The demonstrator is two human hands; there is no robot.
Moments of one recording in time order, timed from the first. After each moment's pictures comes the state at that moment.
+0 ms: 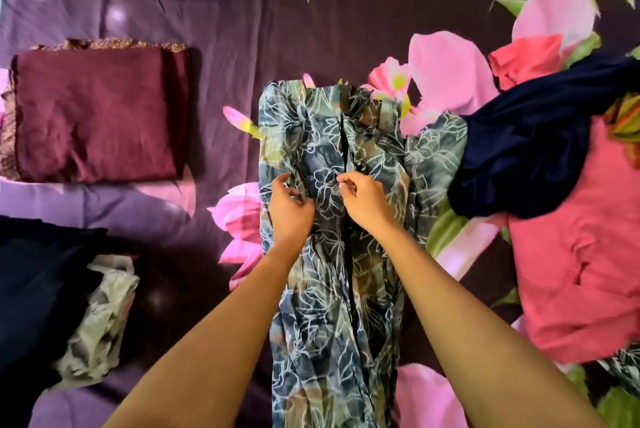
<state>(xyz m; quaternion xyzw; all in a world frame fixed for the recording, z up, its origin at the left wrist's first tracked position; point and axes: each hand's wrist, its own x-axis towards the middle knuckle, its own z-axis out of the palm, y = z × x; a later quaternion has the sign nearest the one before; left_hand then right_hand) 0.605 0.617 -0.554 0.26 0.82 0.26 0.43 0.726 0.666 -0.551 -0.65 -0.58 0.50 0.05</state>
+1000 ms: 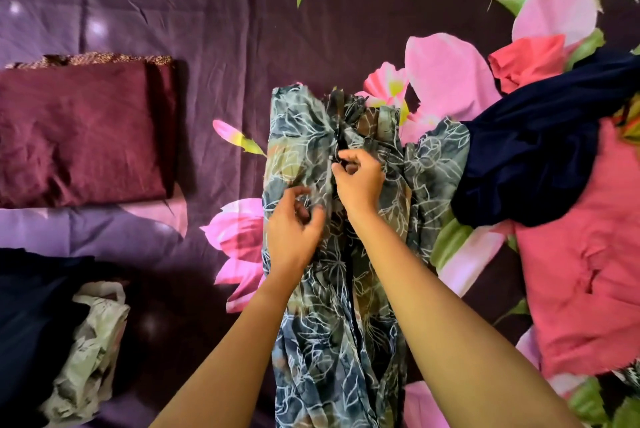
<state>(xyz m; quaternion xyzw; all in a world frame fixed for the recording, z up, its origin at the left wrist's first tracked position) 0.606 0.615 -0.540 0.37 0.77 0.30 0.42 0.689 0.700 -0.556 -0.75 -0.41 0.46 0.25</state>
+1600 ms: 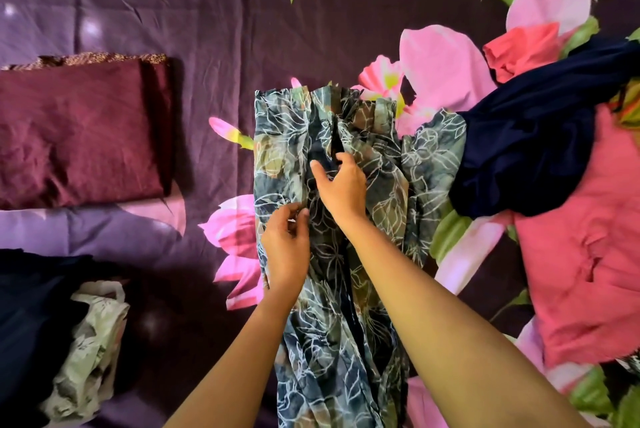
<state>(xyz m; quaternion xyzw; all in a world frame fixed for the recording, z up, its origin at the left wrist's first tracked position) 0.613 0.593 -0.542 0.33 0.81 0.31 0.36 0.681 0.682 -0.554 -0.74 -0.50 0.43 0.12</state>
